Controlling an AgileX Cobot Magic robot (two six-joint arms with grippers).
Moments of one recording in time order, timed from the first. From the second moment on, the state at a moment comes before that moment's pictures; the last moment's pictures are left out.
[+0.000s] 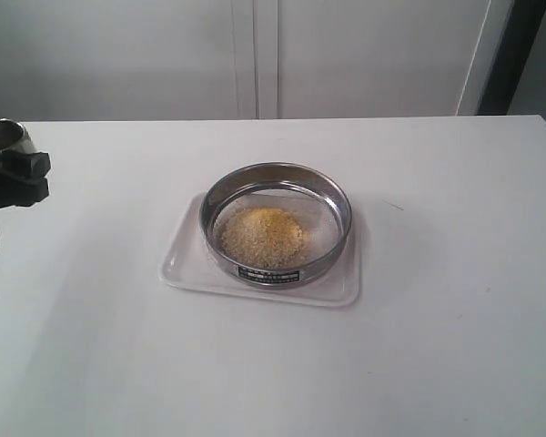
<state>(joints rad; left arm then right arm) -0.01 1.60 -0.58 0.21 -0.71 -0.12 0.07 0.01 -0.01 0.04 0.36 0.07</state>
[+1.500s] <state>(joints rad) -0.01 1.88 -0.56 0.21 -0.81 0.02 0.07 0.01 -0.01 0.04 0.36 0.07</state>
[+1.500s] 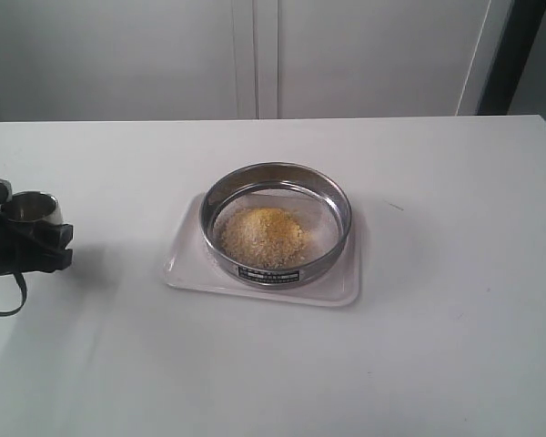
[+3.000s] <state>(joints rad) 0.00 1.71 -0.56 0.24 -0.59 0.00 0.07 0.01 -0.01 0.04 0.36 0.07</state>
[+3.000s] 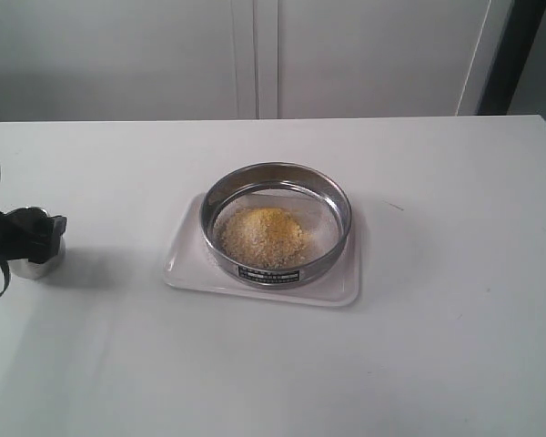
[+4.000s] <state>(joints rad) 0.00 1.14 -0.56 0.31 -0.13 -0.05 0.07 0.01 -0.01 0.04 0.36 0.07</state>
